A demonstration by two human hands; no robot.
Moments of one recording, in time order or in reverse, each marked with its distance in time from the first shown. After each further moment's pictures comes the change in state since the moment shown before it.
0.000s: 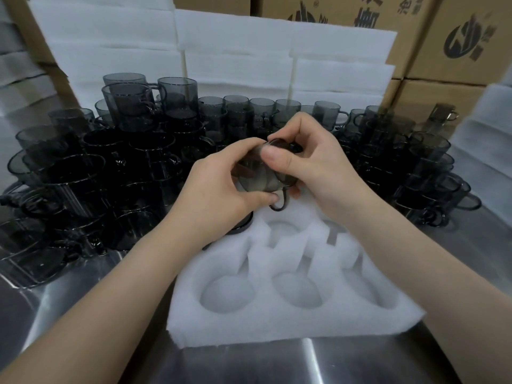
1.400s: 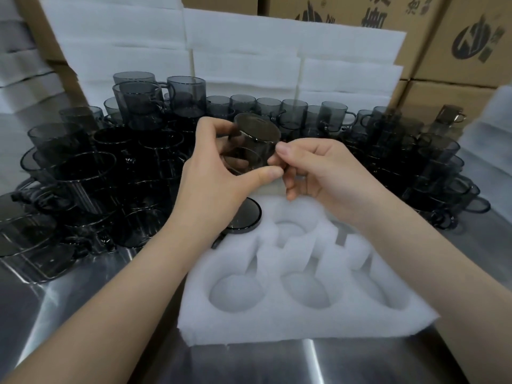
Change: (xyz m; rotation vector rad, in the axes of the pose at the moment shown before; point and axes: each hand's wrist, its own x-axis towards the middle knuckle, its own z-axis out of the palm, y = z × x) left_hand -0.002 -0.007 0.000 -0.212 0.220 -0.148; right_hand 0.002 -0.001 0.000 0.144 -0.095 0.218
